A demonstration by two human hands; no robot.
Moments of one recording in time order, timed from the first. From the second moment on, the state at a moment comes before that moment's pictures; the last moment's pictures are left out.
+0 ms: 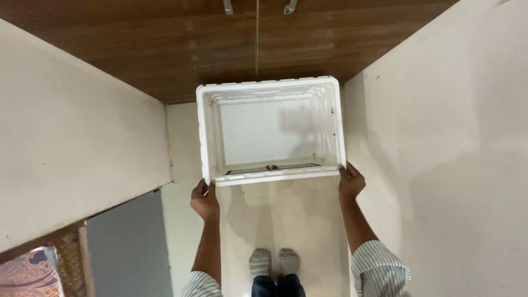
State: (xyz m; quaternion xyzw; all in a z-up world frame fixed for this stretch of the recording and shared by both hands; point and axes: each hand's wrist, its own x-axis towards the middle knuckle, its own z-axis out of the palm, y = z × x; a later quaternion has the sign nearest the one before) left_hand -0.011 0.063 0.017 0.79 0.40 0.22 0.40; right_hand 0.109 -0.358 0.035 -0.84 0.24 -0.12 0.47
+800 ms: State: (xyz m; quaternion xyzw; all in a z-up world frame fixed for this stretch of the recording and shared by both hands) left_hand 0.002 0.064 0.030 0.76 0.42 0.27 0.41; right_hand 0.115 -0.353 0.036 -0.87 0.16 -0.18 0.43
